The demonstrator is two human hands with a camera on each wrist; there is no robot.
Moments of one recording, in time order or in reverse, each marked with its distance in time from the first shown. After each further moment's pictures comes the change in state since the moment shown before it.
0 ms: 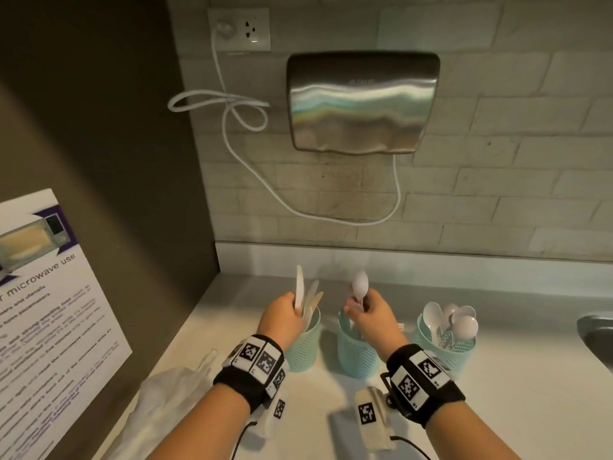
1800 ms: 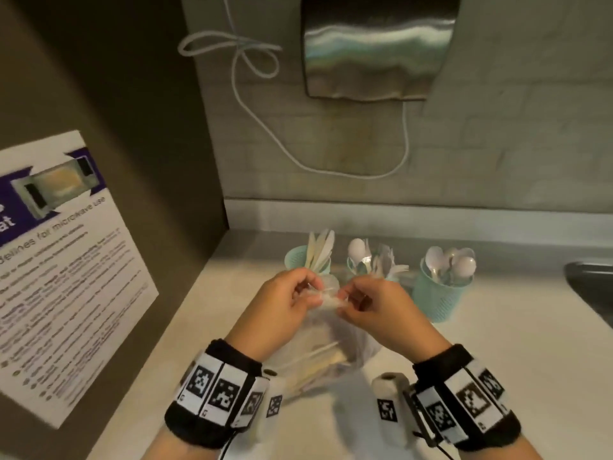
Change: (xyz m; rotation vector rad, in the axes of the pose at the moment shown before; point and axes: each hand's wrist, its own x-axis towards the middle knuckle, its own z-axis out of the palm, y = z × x) left_hand -0.120 -0.009 -0.057 -0.305 -0.104 0.300; right_hand -0.118 -0.037 -0.001 -0.481 -0.227 -0.345
